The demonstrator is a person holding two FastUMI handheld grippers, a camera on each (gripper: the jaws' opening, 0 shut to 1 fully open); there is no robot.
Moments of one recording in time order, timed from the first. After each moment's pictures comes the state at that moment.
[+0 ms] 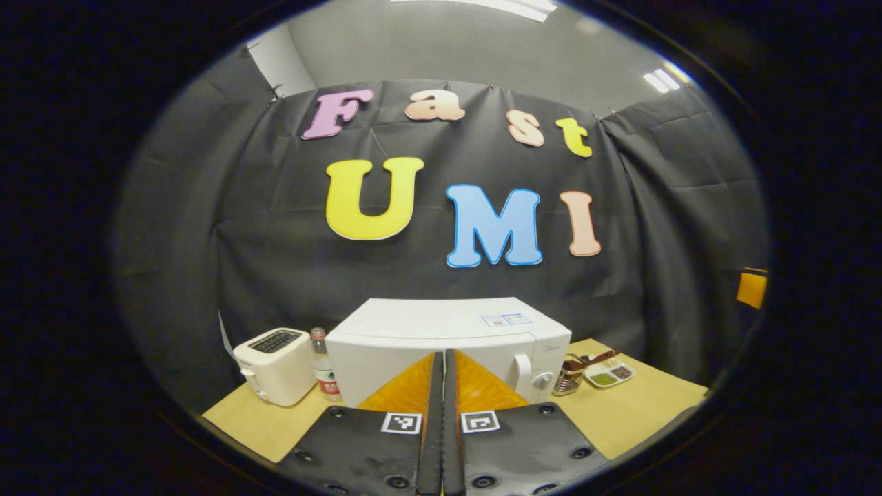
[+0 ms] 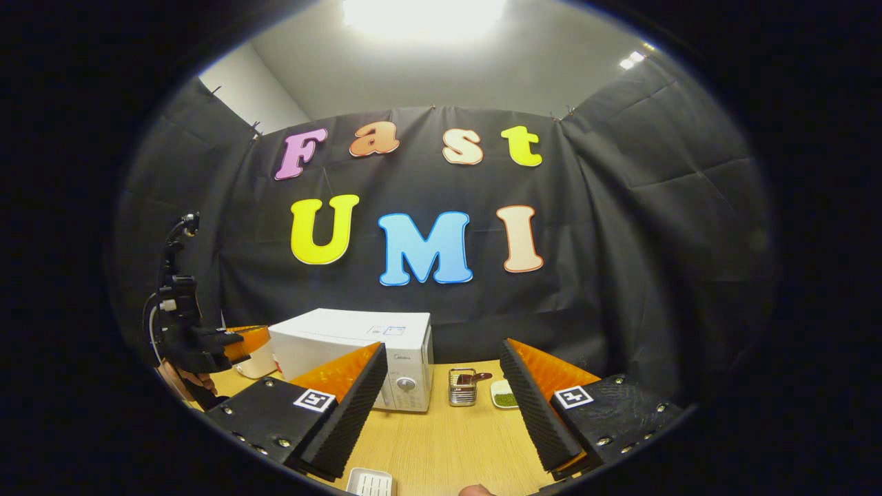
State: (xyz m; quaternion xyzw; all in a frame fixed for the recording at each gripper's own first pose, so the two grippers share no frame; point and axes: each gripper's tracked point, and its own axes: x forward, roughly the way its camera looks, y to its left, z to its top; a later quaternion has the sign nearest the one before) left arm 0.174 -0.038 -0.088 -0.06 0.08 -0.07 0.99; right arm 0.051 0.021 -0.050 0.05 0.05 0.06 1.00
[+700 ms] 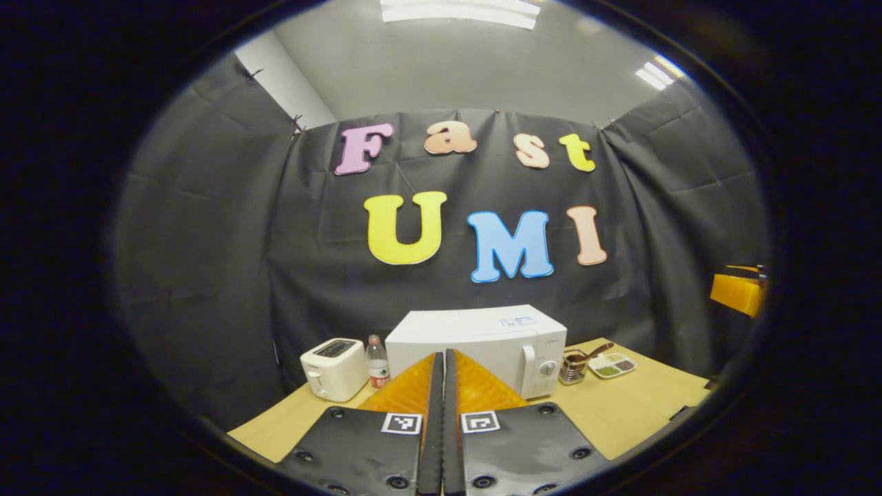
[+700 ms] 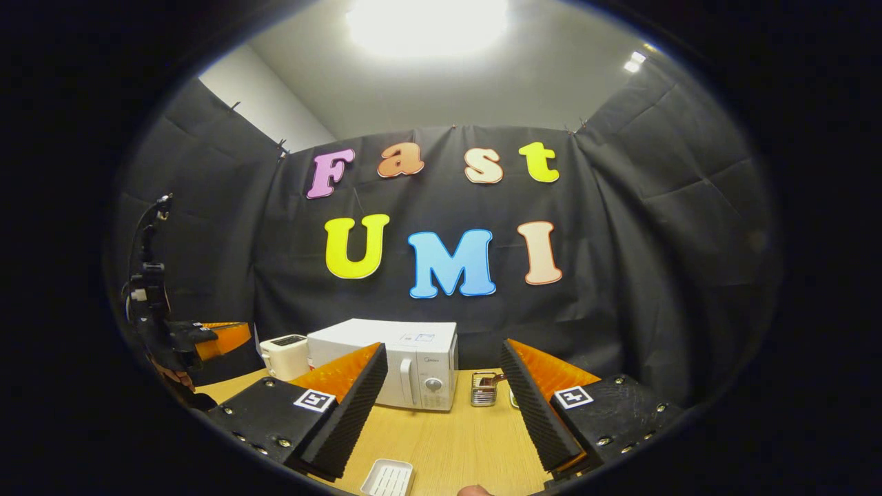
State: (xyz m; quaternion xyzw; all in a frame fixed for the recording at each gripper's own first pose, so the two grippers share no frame) left arm 0.038 0.012 -0.038 -0.03 0.05 -0.02 1.00; right arm -0.011 0.040 -0.021 0.05 0.02 0.10 0.99
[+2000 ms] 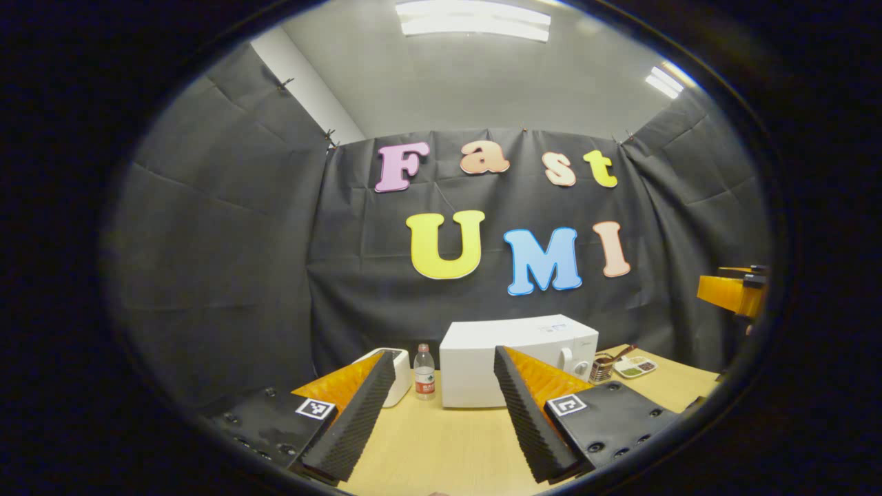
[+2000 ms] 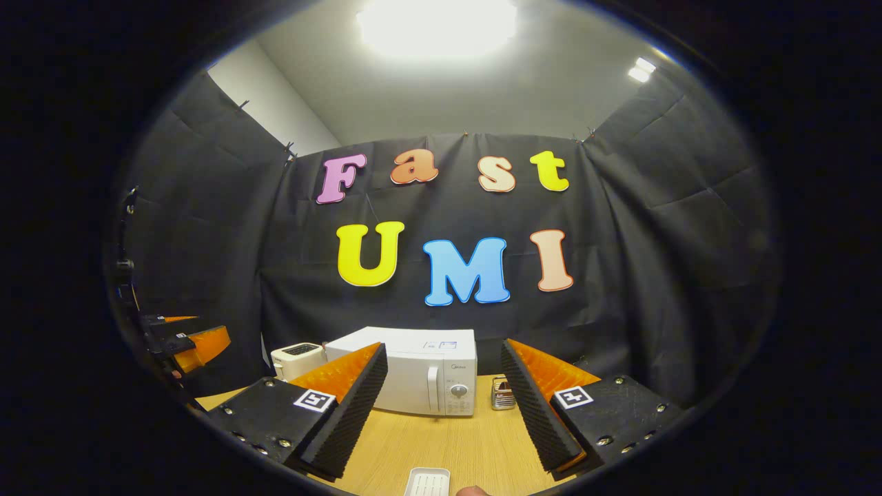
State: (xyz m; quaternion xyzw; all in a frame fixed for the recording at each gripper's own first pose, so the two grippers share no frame) left arm -0.006 0.100 -0.031 -0.03 0.02 0.02 1.00; right arm -0.020 0.101 -0.008 0.05 0.01 0.10 0.99
